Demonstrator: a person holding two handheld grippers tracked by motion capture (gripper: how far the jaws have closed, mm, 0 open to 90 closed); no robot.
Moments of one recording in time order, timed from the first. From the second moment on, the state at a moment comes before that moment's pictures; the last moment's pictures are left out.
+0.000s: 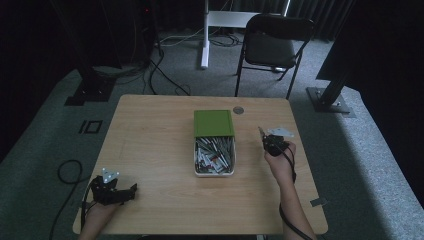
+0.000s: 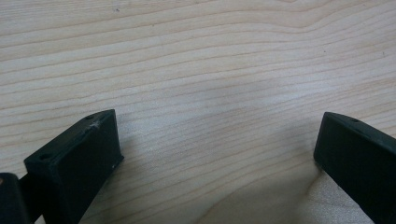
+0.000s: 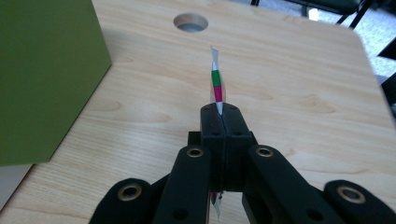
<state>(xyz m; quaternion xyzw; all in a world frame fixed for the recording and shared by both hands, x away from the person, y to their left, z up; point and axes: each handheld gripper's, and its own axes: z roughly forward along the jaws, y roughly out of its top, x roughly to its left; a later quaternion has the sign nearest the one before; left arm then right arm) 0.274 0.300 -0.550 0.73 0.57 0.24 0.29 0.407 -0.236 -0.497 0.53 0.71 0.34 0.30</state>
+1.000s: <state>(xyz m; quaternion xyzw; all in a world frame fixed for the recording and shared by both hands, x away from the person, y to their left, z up) 0.274 0.300 -0.550 0.73 0.57 0.24 0.29 0.408 -0.199 -0.544 0.53 0.74 0.37 0.21</state>
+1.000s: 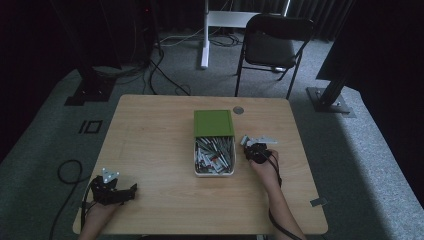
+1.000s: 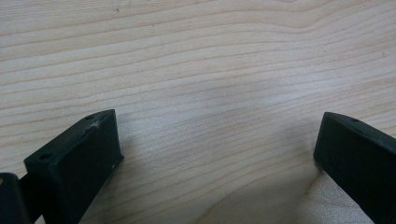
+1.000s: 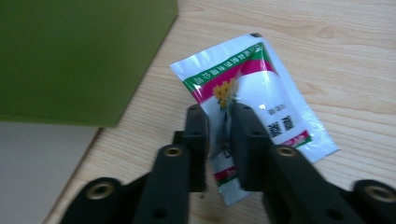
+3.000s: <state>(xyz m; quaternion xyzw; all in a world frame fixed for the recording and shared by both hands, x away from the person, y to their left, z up) 0.274 0.300 -0.550 0.73 0.57 0.24 0.29 0.311 -0.300 -0.541 0.61 0.67 0.33 0.26</state>
